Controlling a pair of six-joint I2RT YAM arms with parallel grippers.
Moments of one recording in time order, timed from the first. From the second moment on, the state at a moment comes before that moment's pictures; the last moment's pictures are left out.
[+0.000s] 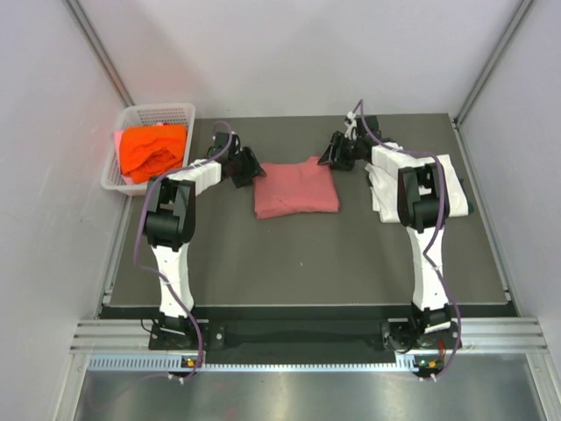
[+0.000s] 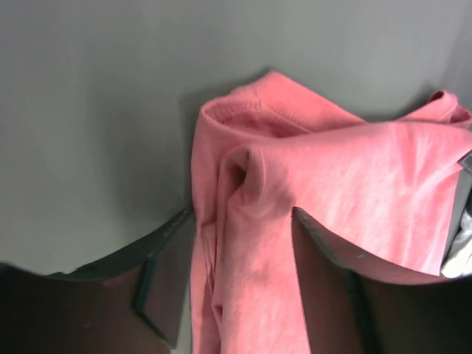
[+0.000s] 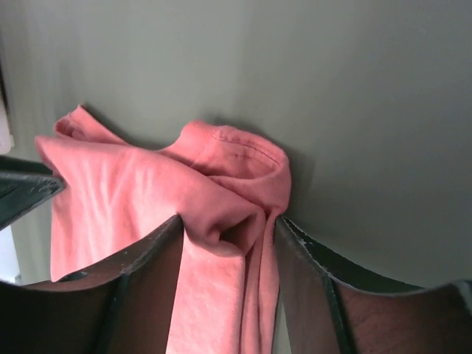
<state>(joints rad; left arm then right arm) -0.21 2.11 1.48 -0.19 0.24 -0.66 0.21 2.37 1.84 -0.27 -0.52 0.47</state>
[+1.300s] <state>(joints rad) -0.27 1.92 1.29 -0.10 0.23 -0.64 0.23 2.04 1.56 -0.25 -0.50 0.39</state>
